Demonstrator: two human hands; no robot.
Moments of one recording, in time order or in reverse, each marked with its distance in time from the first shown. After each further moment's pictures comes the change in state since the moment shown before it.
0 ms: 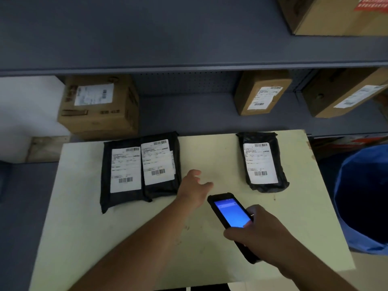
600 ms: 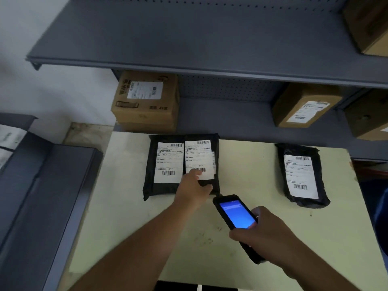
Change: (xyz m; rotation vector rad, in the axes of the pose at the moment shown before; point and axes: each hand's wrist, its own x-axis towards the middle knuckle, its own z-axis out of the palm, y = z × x) left_hand -0.017 -0.055 -0.110 0.042 0.158 0.040; right_hand -0.014 -0.054 0.075 -0.123 -0.048 -0.069
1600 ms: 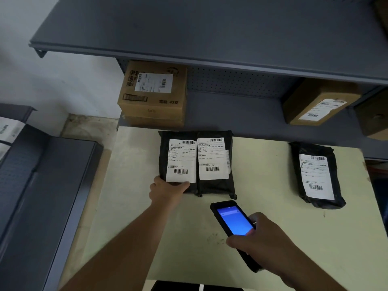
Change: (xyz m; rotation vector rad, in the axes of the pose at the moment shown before) left_hand 0.038 -0.083 -0.065 -0.024 0.230 -0.434; right_hand 0.005 -0.029 0.052 -0.077 -0.026 0.042
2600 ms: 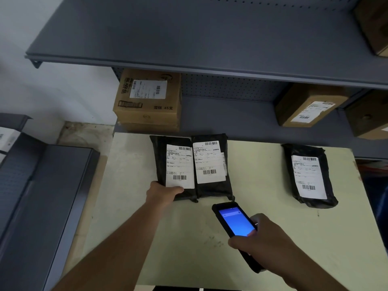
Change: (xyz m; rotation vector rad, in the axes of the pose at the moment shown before) left_hand -0.003 0.008 -0.017 -0.140 -0.124 -0.036; right_hand -0.008 0.007 -0.012 0.062 0.036 0.005
